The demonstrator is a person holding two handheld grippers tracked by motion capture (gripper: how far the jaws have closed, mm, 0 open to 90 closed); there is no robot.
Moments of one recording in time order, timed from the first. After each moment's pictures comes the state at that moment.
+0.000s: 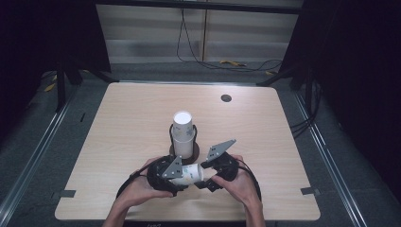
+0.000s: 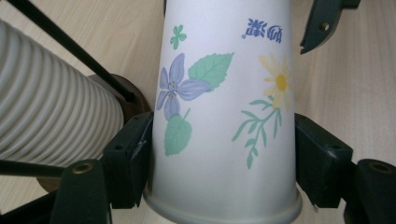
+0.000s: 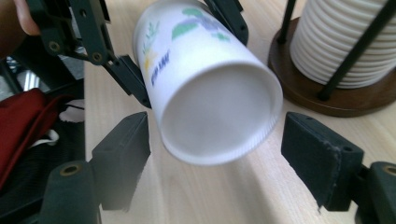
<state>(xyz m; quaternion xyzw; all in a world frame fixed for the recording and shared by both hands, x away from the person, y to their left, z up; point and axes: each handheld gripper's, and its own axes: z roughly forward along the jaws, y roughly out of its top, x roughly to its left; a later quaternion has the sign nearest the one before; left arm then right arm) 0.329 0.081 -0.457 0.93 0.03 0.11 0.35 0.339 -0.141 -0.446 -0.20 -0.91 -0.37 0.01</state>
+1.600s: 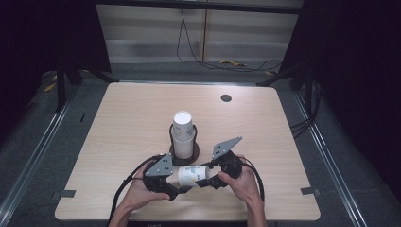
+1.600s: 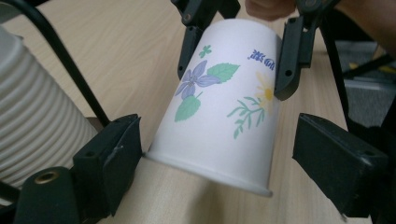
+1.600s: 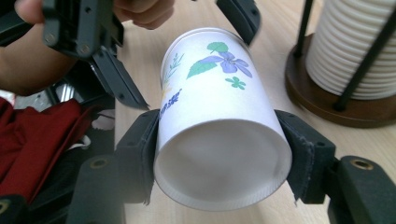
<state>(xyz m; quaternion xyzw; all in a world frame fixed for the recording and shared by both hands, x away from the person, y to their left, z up) 0.328 0.102 -0.466 0.85 0.07 0.06 0.52 0.342 -0.153 -0.443 -0.19 -0.89 -0.41 0.05</state>
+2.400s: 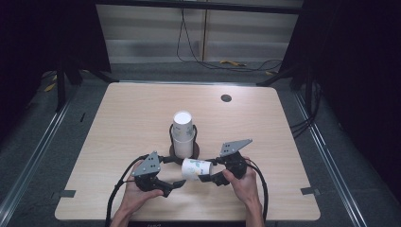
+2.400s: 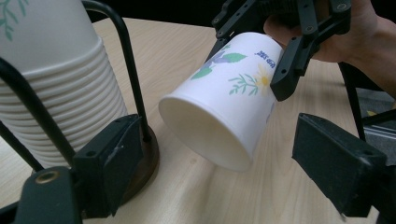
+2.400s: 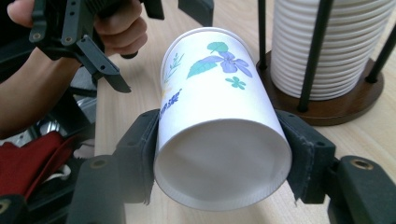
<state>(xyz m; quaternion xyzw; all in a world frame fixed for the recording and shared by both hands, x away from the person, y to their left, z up) 0.327 0.125 -0.475 0.80 0.14 0.08 0.57 0.342 -0.170 -0.454 -0.24 -0.85 -0.47 0.02</state>
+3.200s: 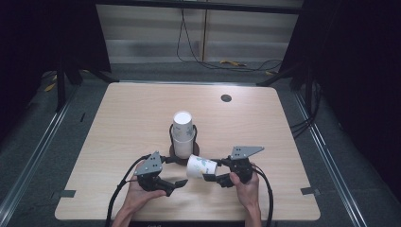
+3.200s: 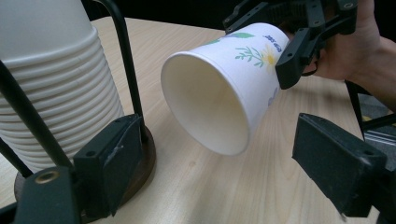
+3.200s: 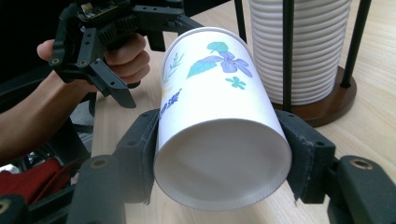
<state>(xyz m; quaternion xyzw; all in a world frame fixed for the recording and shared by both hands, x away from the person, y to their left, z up) 0.332 0.119 -0.484 0.80 0.14 0.07 0.58 0.331 -0.190 -0.470 -0.26 -0.80 -0.54 0.00</state>
